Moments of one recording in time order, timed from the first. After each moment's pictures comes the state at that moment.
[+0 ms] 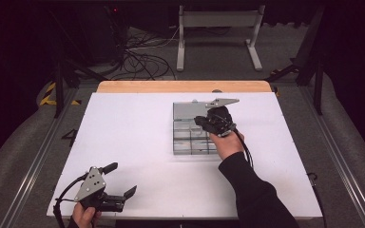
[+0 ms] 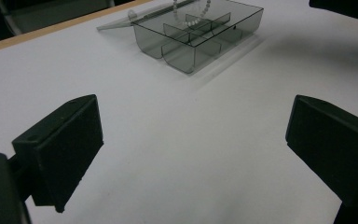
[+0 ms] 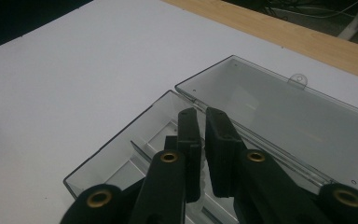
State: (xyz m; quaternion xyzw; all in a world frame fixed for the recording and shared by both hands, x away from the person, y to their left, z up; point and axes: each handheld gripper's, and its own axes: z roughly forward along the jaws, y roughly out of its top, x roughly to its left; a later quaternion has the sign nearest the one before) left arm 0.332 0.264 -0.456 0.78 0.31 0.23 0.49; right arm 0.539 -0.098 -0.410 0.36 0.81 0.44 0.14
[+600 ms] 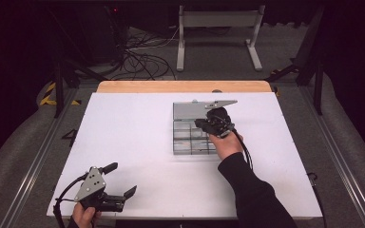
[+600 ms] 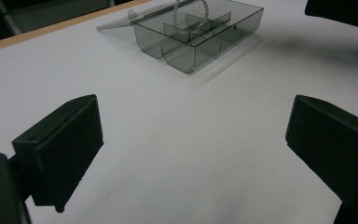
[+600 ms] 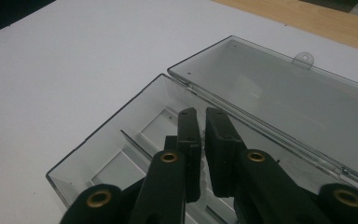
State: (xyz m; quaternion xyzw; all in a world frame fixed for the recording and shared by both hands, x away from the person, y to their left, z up) left arm 0.333 0.264 -0.457 0.78 0.31 0.23 0.49; right arm 0.548 -0.099 -0.425 0.37 0.82 0.43 0.12
